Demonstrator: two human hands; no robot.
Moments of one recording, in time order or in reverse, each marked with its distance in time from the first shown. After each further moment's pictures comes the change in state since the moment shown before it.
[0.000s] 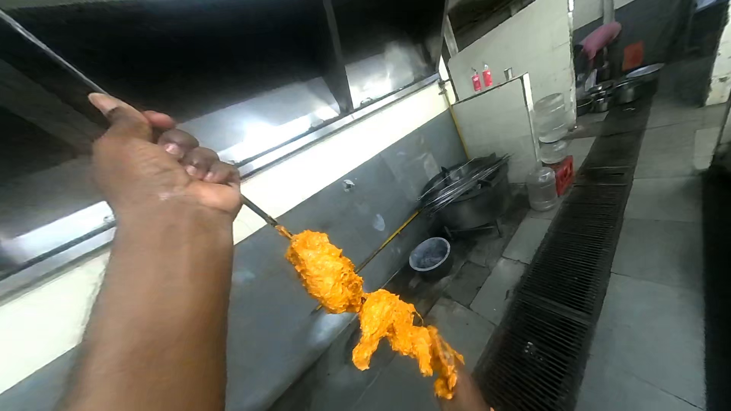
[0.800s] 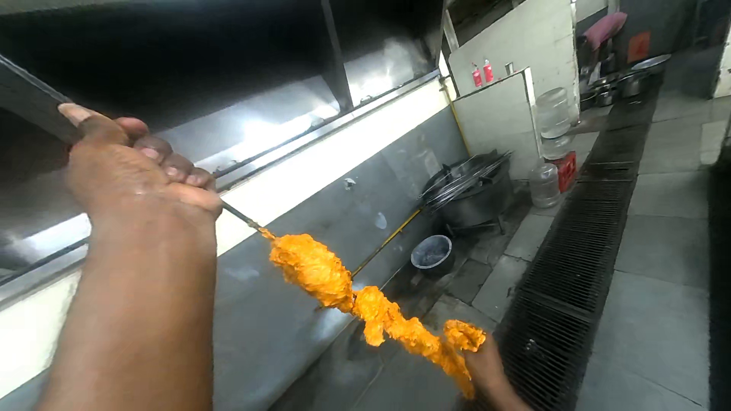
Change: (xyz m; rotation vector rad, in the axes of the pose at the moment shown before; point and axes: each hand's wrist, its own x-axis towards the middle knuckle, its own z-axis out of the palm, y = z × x) left_hand 0.017 0.000 -0.014 0.106 0.093 0.048; right_hand 0.028 0.005 -0.040 0.263 0.310 0.231
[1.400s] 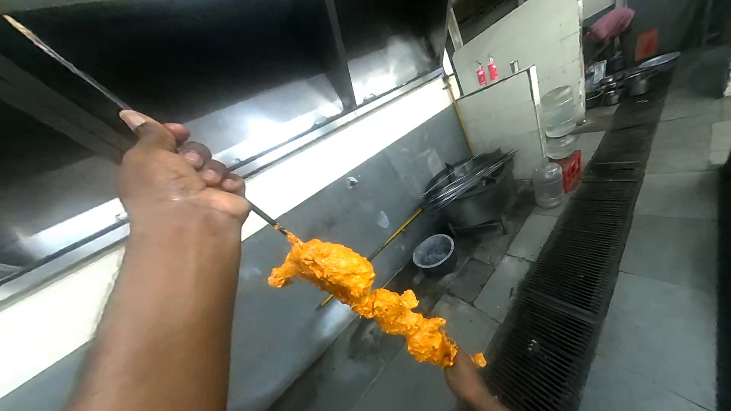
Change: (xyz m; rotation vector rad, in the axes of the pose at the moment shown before) left_hand -0.030 -0.007 0.023 0.083 0.051 -0.081; right_hand 0.015 0.035 0.032 -0.254 -0.327 0.147
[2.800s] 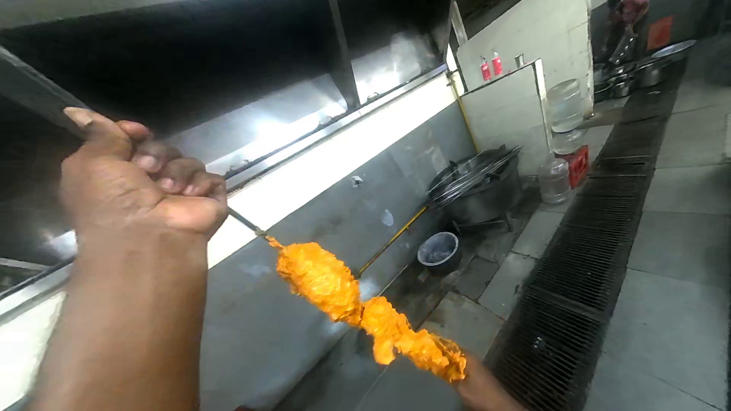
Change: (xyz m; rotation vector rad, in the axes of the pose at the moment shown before) left_hand 0.015 0.014 -0.034 -0.223 -0.217 0.047; right_hand -0.037 -0.015 -0.027 0.037 -0.084 -0.255
